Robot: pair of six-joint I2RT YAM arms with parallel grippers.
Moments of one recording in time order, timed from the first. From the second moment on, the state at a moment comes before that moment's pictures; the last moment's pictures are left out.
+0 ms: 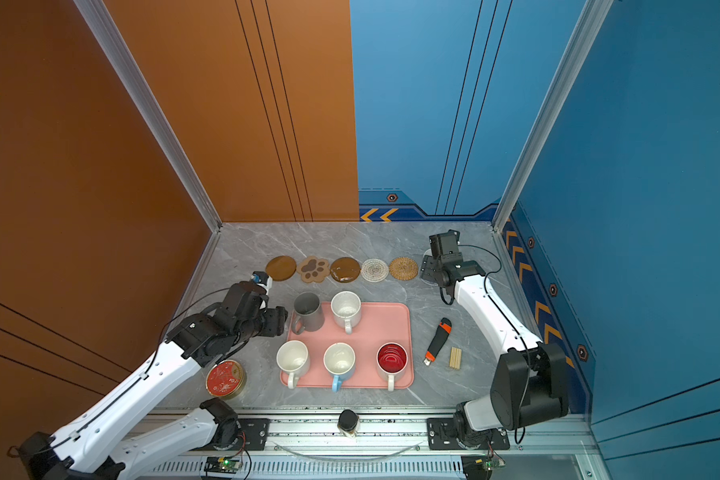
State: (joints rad) left arm -0.56 0.97 0.91 -0.84 -0.22 -0.41; right arm 0.22 1.43 1.16 -0.62 0.25 0.44
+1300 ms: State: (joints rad) left arm -0.56 1.37 0.96 -0.73 -0.07 -0.21; right arm 0.27 1.34 0.96 -0.61 0.20 0.52
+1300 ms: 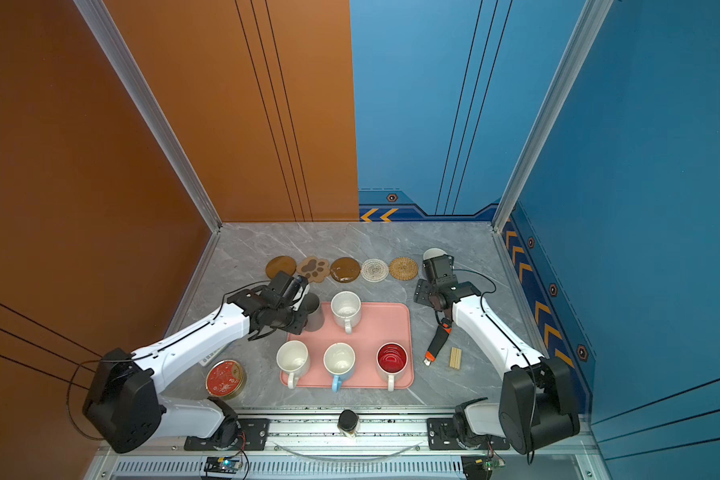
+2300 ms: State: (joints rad) left arm -0.54 1.43 0.94 -0.68 -0.07 -0.22; right arm 0.27 1.34 0.92 -0.59 0.20 0.54
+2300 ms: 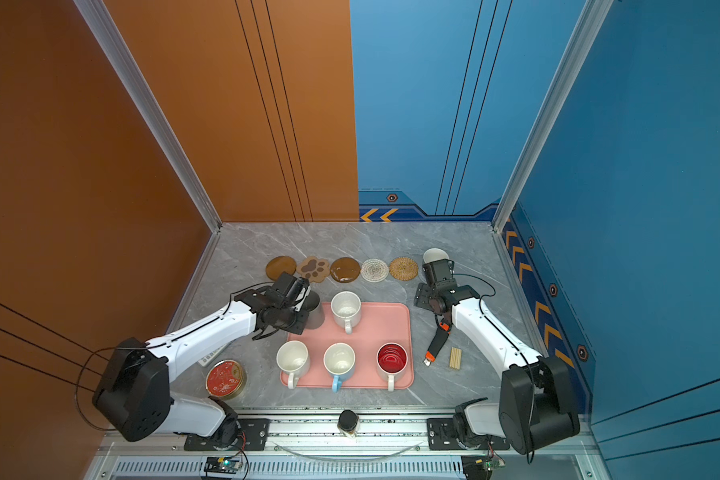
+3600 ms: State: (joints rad) left arm -0.47 1.35 1.11 -0.72 -0.13 -0.25; right arm 0.27 1.27 0.90 -0.59 0.14 0.55
